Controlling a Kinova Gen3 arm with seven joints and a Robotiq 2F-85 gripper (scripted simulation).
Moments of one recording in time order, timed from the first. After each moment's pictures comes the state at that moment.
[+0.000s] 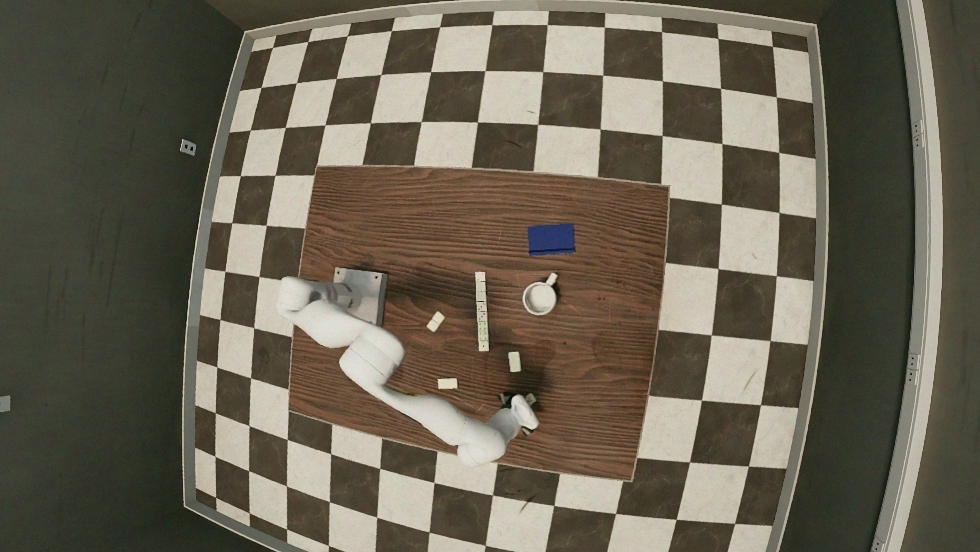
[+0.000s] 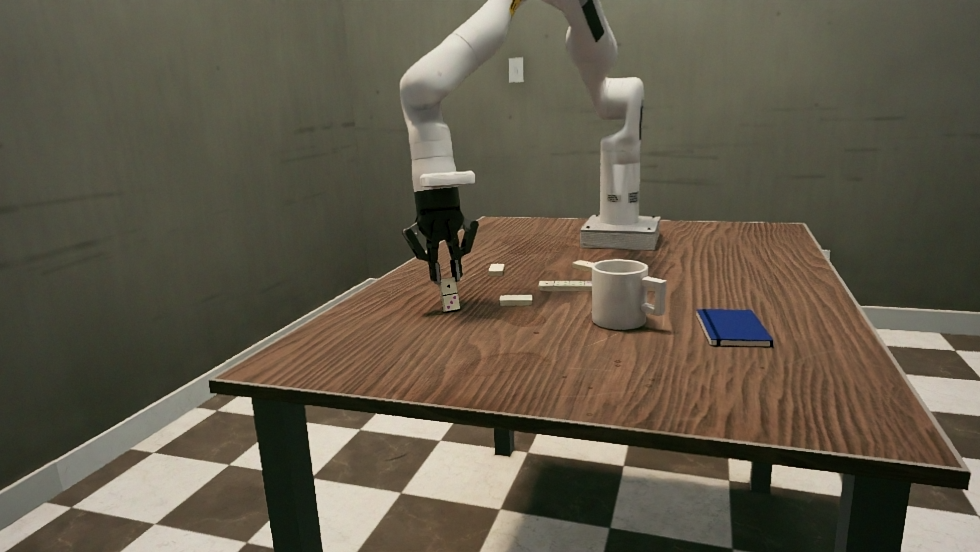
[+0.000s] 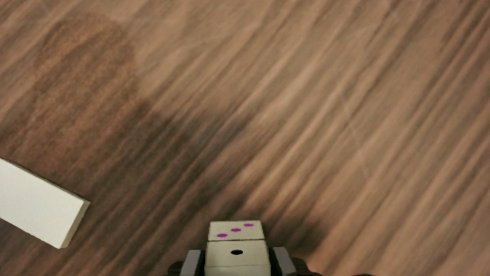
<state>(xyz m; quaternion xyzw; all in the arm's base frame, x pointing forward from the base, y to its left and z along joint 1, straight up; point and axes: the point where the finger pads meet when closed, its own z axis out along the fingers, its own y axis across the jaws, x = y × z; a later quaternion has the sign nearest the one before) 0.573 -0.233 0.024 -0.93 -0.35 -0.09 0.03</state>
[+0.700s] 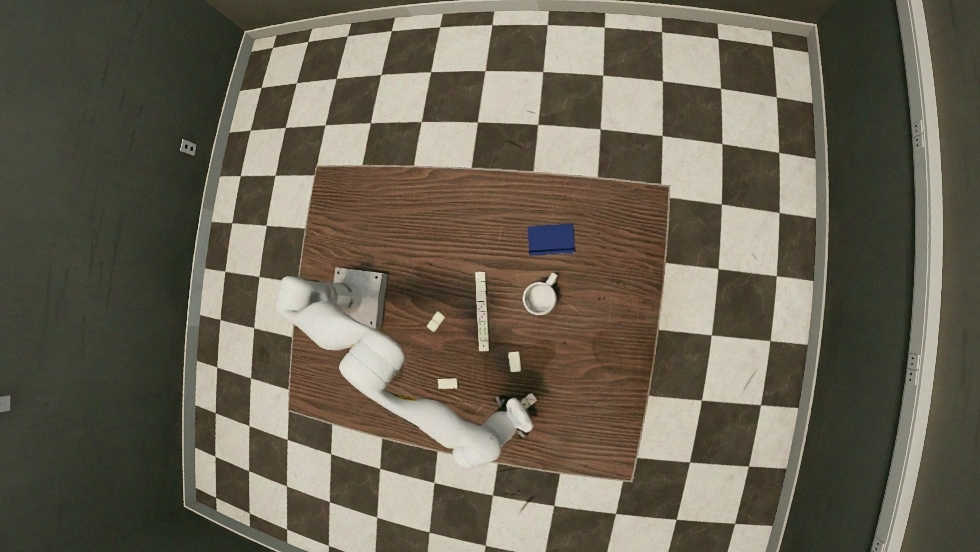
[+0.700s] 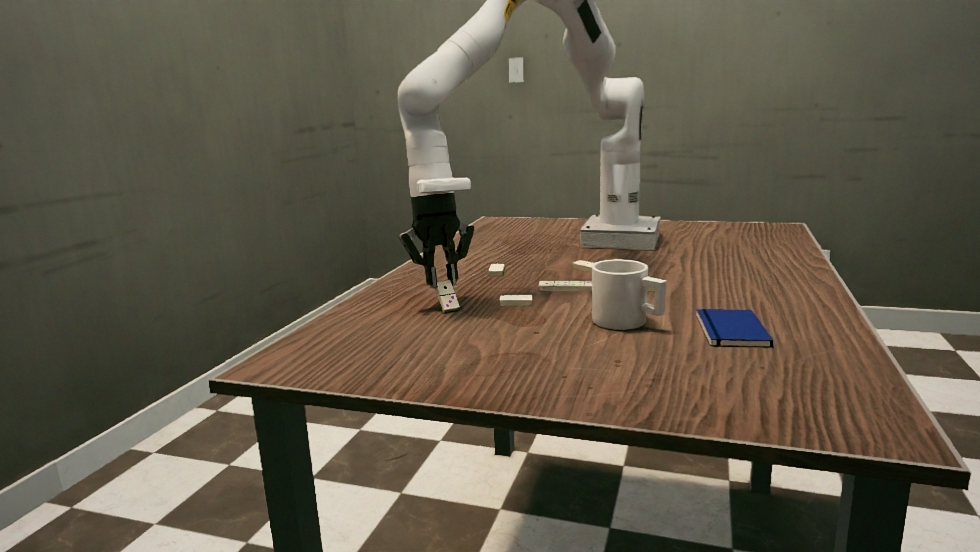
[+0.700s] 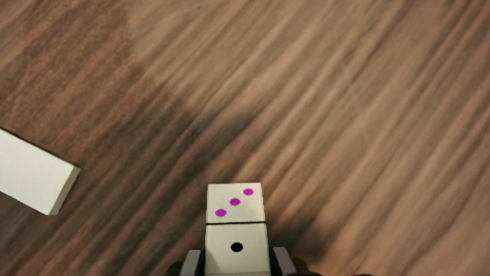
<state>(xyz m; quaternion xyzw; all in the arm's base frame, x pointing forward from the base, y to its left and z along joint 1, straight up) 0.560 -0.246 0.012 -0.93 -0.35 -0.09 0.03</state>
